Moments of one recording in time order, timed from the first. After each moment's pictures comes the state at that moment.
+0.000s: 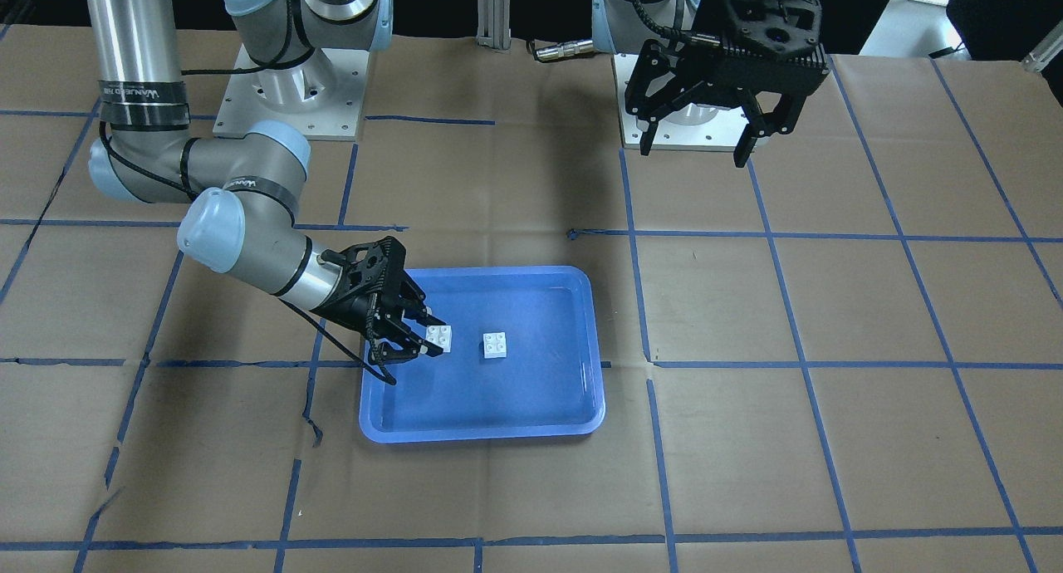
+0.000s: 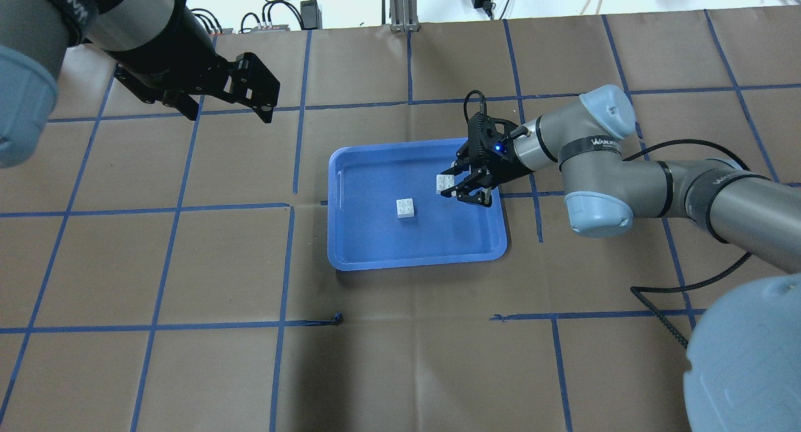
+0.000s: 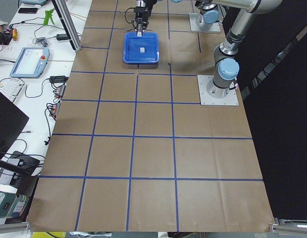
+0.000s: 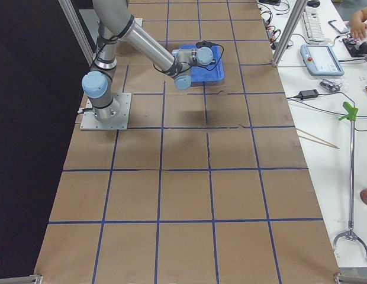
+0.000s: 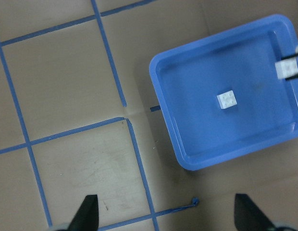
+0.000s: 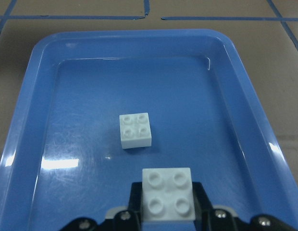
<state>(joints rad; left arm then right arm) -1.64 -1.49 -1.55 -1.53 1.54 0.00 1.56 -1.17 2.03 -2.52 -0.83 -1.51</state>
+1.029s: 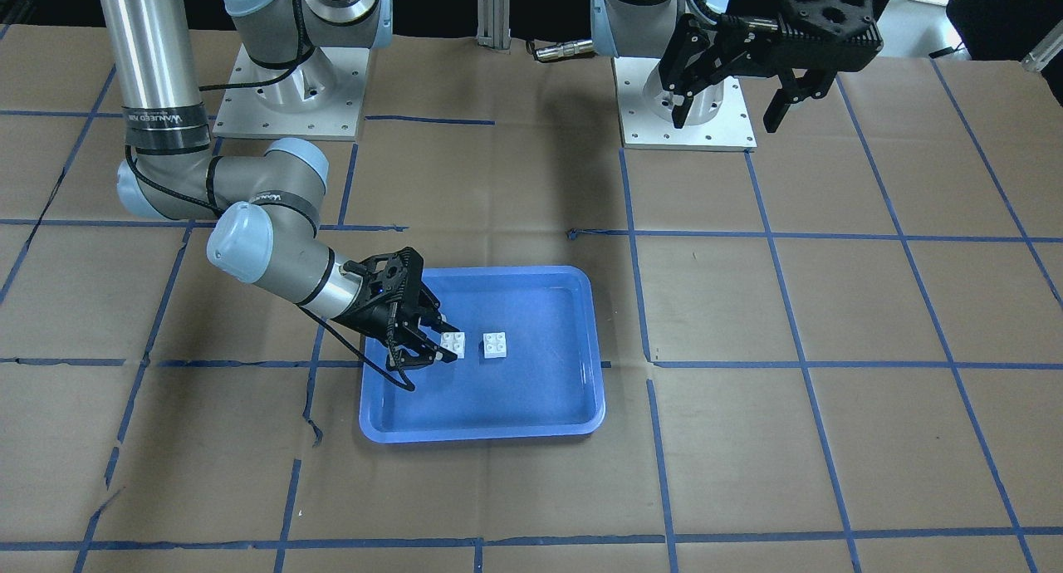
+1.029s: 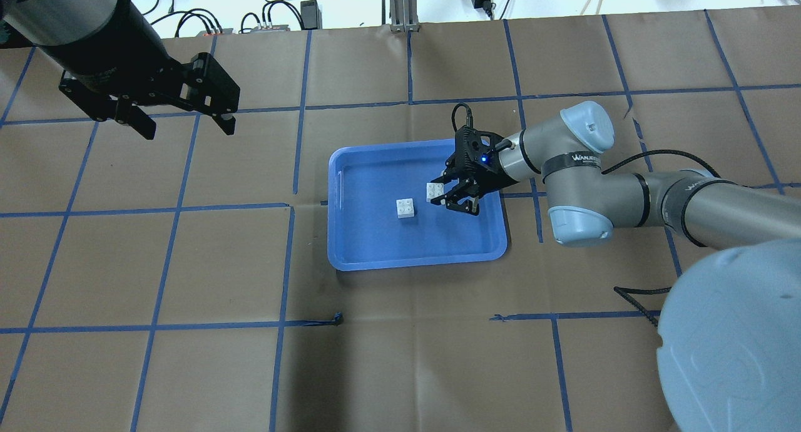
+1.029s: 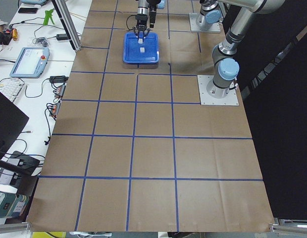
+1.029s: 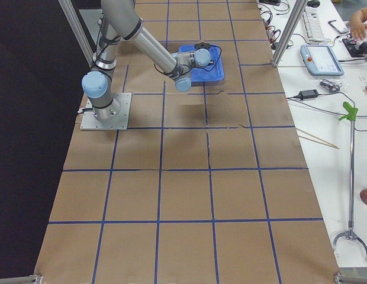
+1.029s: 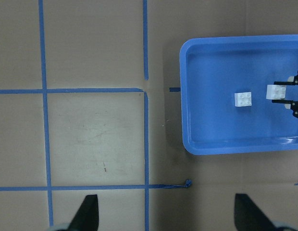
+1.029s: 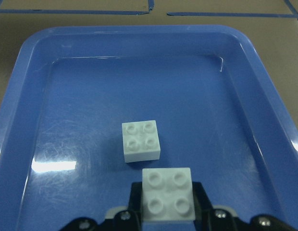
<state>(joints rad) -1.58 -1.47 -1.51 -1.68 1.55 0.00 1.58 -1.11 2.03 -2.61 -0.83 -1.49</state>
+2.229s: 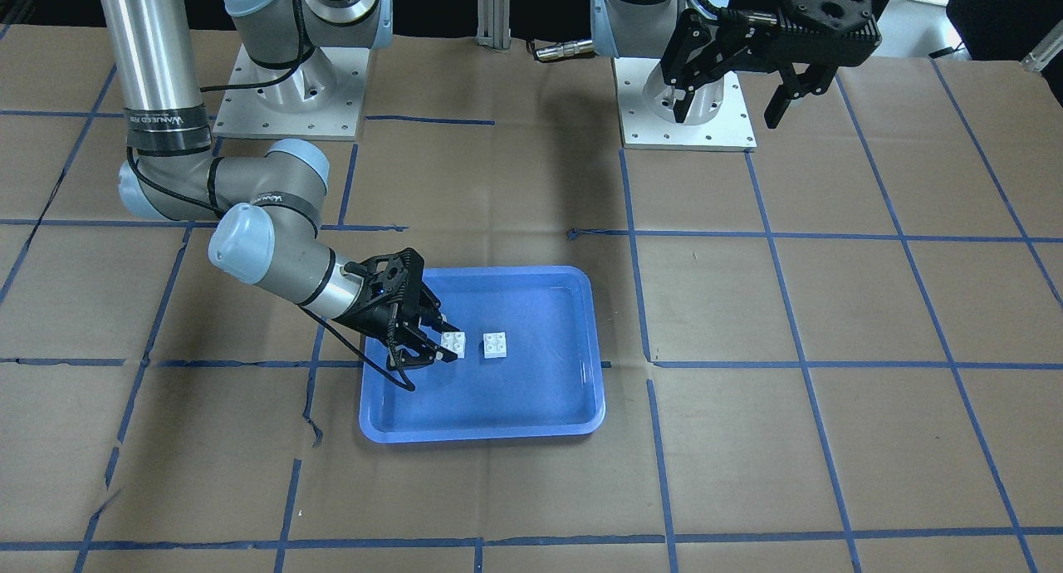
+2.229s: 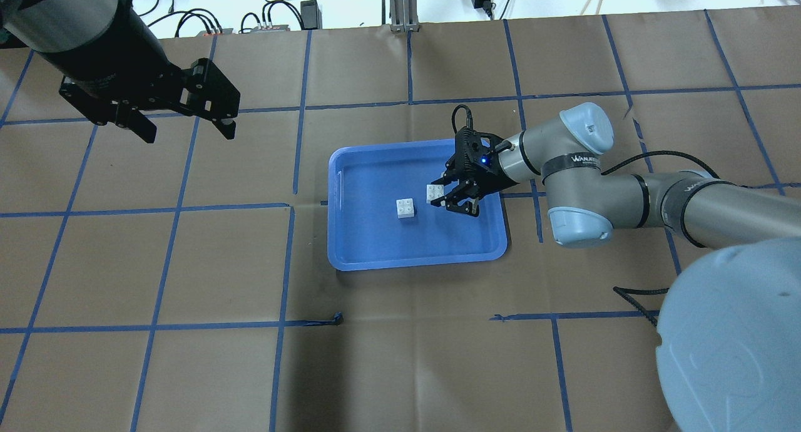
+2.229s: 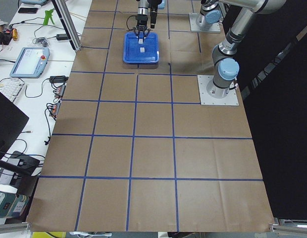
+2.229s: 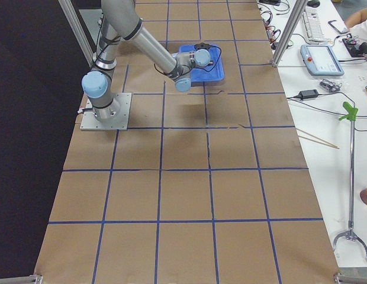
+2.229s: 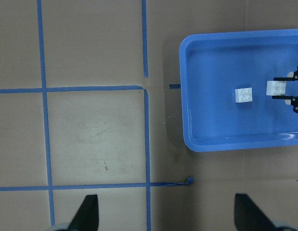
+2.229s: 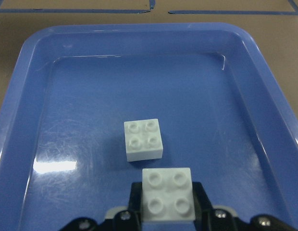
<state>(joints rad) -1.58 -1.46 -1.52 -1.67 1.55 0.01 1.58 -1.11 2.04 -2.61 -0.83 -1.48</state>
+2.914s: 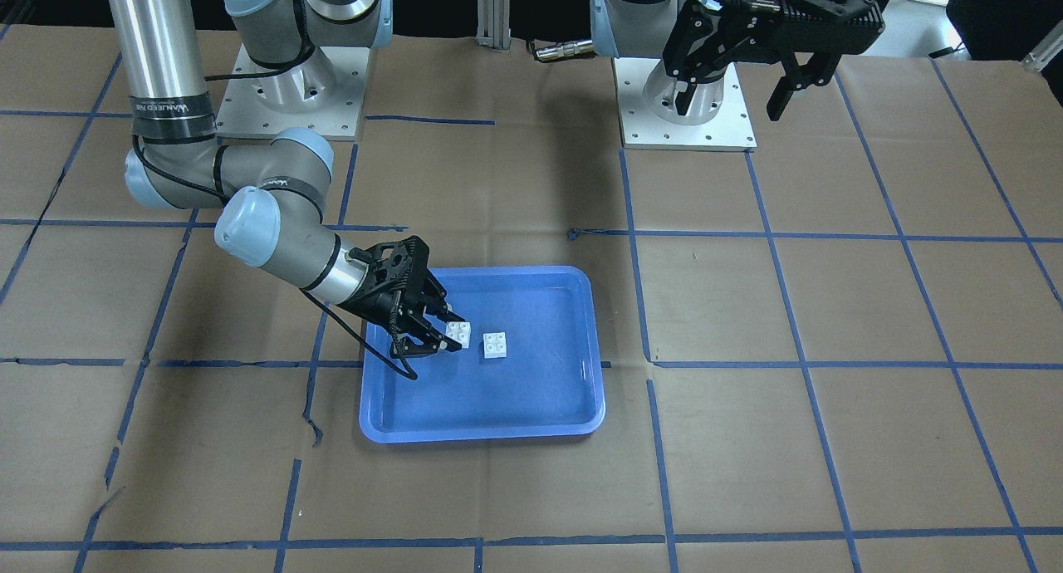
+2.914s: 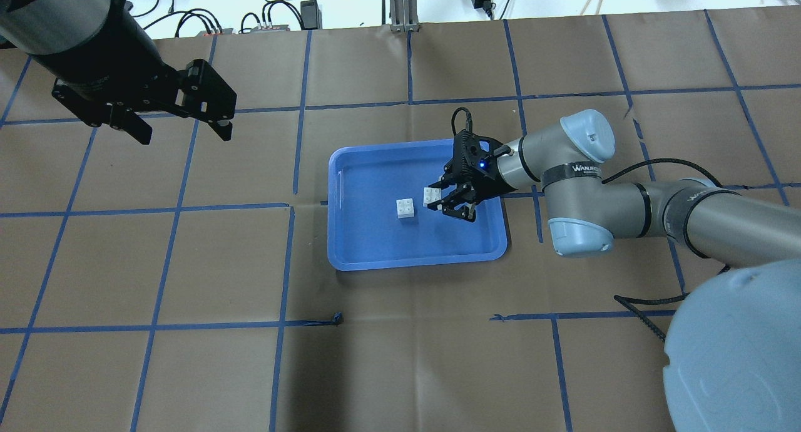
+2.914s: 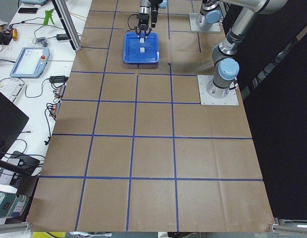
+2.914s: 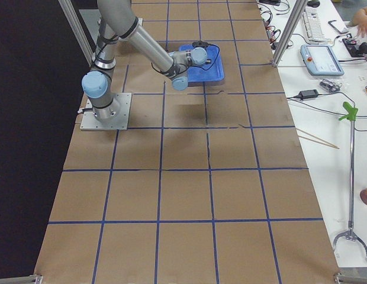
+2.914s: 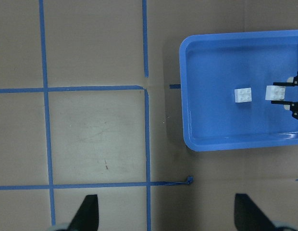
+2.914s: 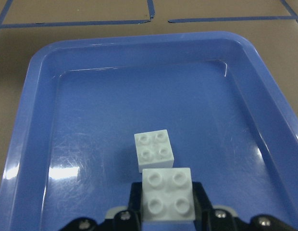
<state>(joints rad) -1.57 -1.44 -1.52 -1.68 1.55 0.01 1.59 -1.13 2.08 -2.66 -0.83 -1.42</state>
